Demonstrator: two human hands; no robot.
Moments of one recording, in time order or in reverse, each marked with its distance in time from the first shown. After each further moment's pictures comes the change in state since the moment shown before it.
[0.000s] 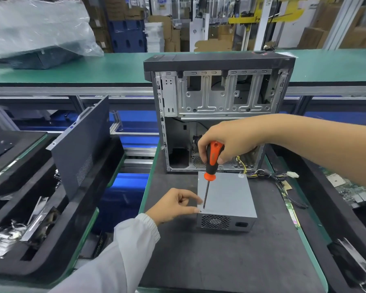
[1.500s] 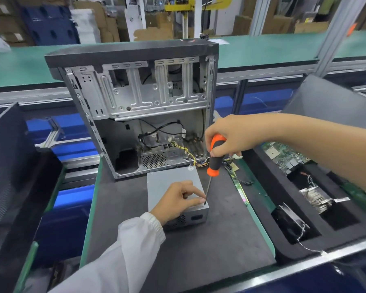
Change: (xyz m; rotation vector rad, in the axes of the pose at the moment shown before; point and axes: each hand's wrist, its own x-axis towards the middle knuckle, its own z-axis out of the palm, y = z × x) left_hand 0.073 0.045 0.097 0.069 -0.091 0.249; right_hand -0.086 0.081 0.036 0.179 0.169 0.381
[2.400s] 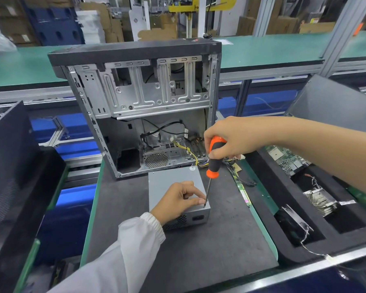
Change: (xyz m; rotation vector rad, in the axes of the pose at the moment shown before) left_hand -0.001 -0.004 -0.001 -0.028 0.002 -0.019; right_hand 0.003 -0.001 0.006 -0.021 0.011 -0.074
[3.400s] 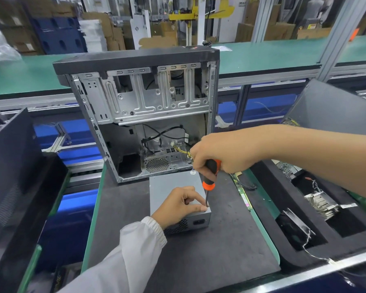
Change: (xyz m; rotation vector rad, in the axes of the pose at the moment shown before) left_hand -0.001 0.003 0.000 0.034 -0.018 0.035; right_hand -0.009 -0.034 -0.001 -0.296 -0.189 -0.285
